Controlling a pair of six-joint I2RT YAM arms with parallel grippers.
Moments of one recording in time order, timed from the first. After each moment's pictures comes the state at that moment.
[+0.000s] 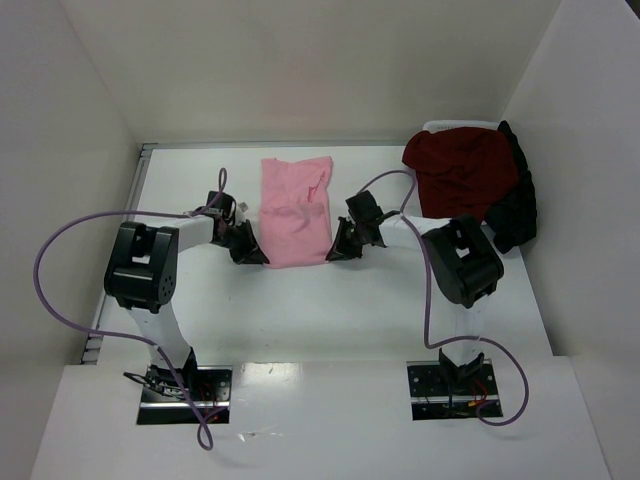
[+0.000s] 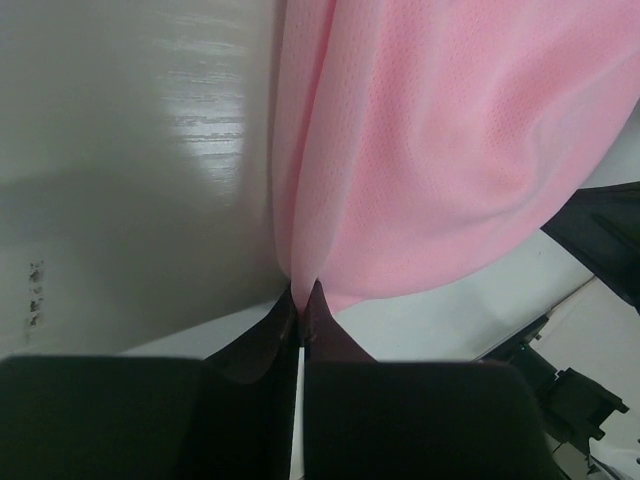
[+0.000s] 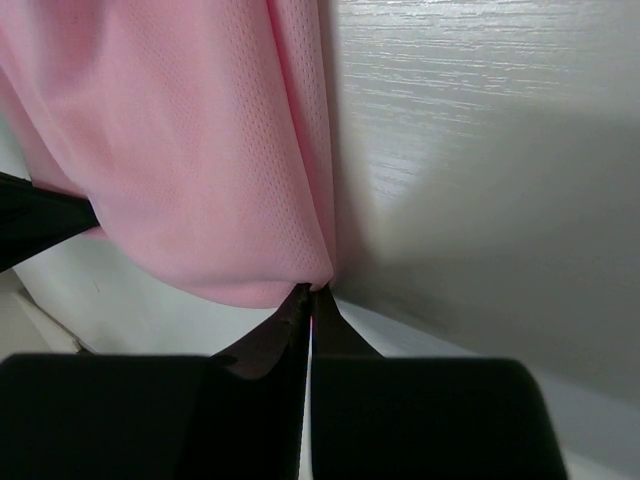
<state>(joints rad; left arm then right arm) -0.13 1.84 1.02 -0.36 0.52 -0.56 0.50 1.92 1.11 -0.17 -0.32 0.76</state>
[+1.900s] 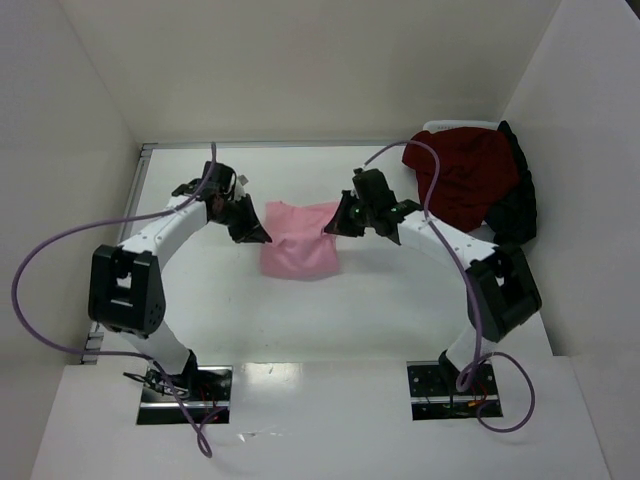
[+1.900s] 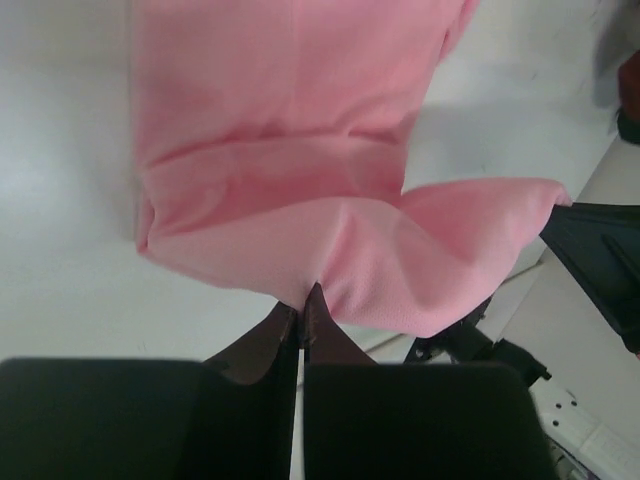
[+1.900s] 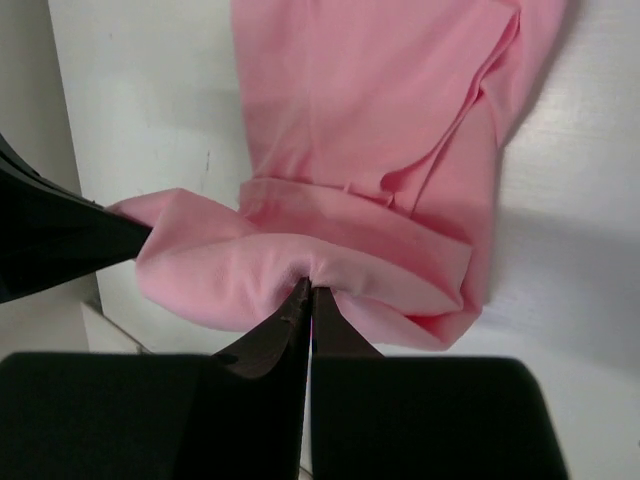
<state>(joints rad) -0.19 1.63 1.23 -0.70 0.47 -0.63 0.54 1.61 1.15 -0.25 -0.20 0.77</state>
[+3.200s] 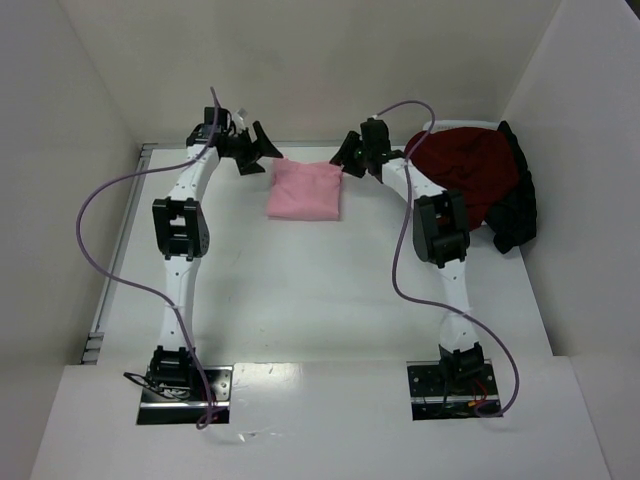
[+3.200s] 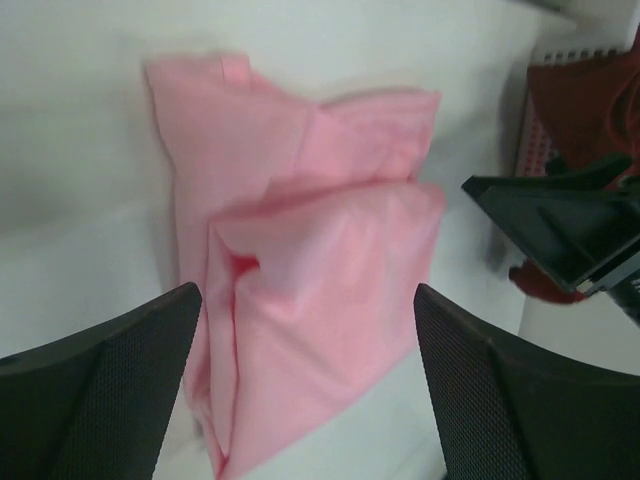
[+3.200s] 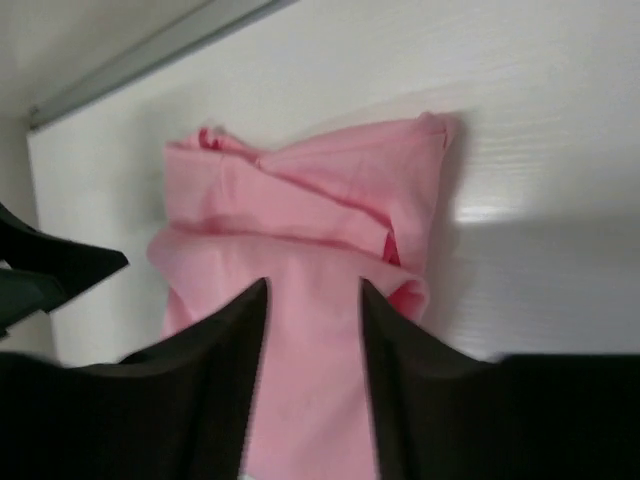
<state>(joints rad) -0.03 2.58 2.43 -0.66 0.68 -0.53 0.30 2.37 1.99 -0.21 -0.17 0.73</state>
